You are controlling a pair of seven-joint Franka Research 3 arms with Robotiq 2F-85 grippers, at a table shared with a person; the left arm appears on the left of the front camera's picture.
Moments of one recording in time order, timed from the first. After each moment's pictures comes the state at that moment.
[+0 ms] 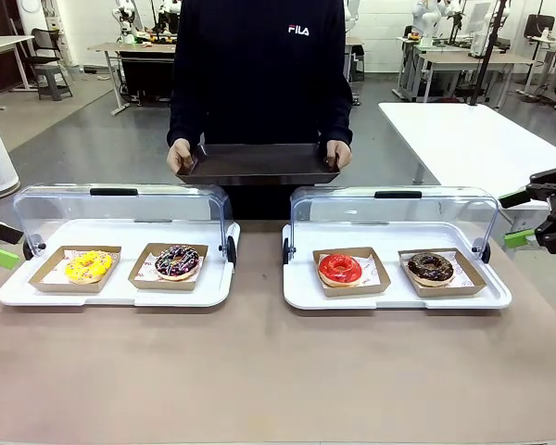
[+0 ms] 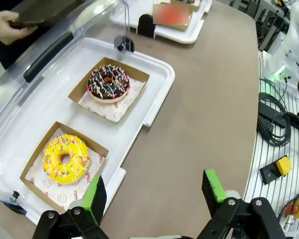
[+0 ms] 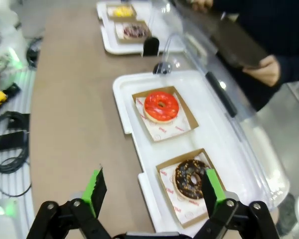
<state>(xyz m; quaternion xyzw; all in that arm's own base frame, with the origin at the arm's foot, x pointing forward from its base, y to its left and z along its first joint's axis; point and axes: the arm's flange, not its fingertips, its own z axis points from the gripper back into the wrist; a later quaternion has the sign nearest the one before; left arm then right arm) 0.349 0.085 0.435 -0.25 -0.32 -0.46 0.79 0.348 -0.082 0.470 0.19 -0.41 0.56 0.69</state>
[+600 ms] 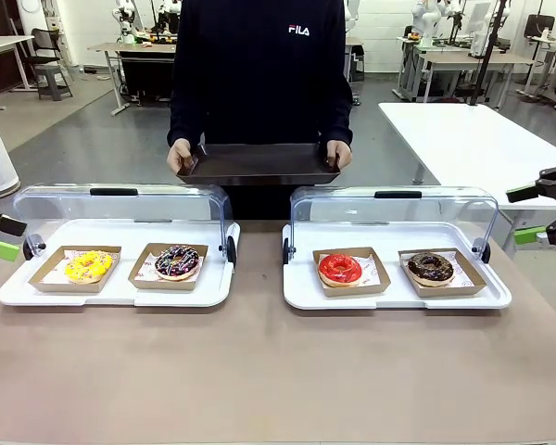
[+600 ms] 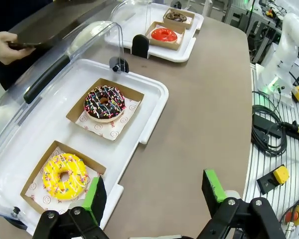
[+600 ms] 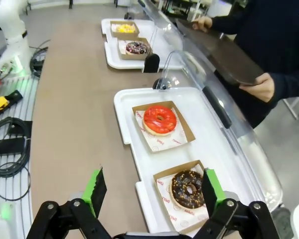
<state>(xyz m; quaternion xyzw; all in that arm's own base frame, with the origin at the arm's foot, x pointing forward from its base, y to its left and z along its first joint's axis) 0.348 0.085 0.437 -0.28 -0.35 -0.46 0.76 0.343 -0.096 0.470 0.21 -0.45 0.56 0.67</state>
